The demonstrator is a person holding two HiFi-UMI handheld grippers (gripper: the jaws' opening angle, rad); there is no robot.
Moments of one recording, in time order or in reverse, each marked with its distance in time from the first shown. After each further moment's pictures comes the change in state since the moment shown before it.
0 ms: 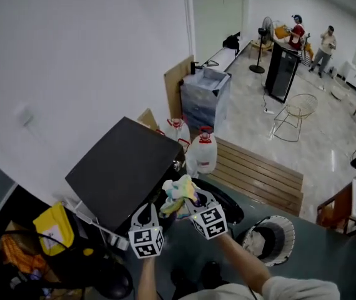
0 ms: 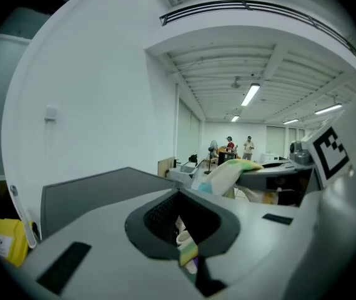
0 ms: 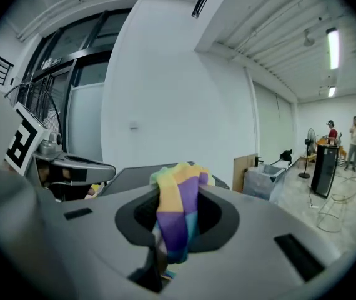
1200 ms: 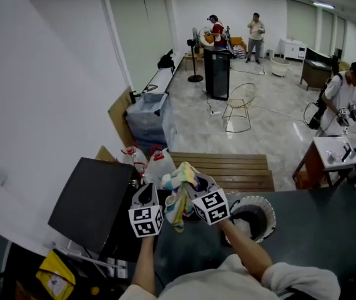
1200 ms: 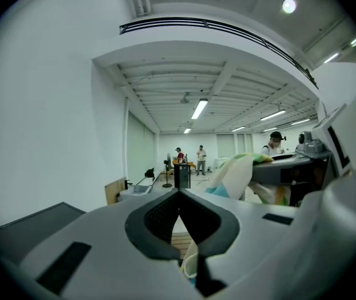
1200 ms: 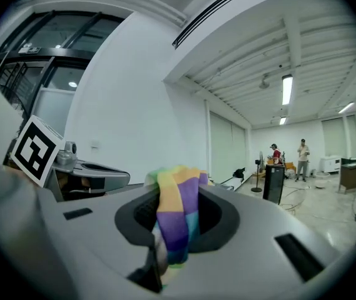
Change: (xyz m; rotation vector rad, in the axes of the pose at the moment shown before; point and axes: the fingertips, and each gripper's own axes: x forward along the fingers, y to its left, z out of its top) left arm 0.002 -0.214 0.103 0.191 -0.127 -0.412; right arm -0.217 -0.100 0.071 0.015 -0.169 -0.398
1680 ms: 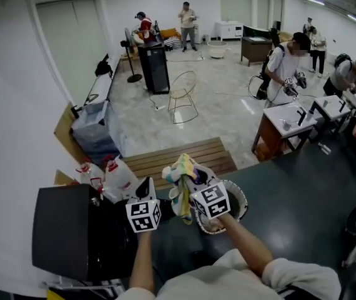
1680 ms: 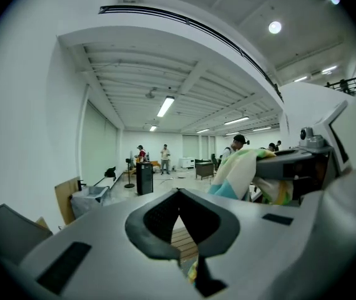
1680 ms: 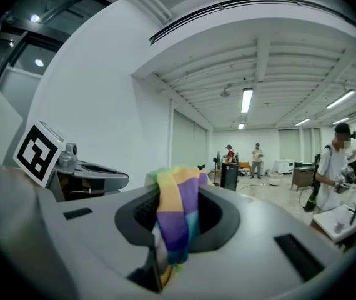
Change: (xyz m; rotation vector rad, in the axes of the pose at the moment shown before) left arm 0.076 -0.161 0.003 0.040 0.016 -0.348; right arm -0.114 -0.130 -0.020 0.017 0.038 -0.359
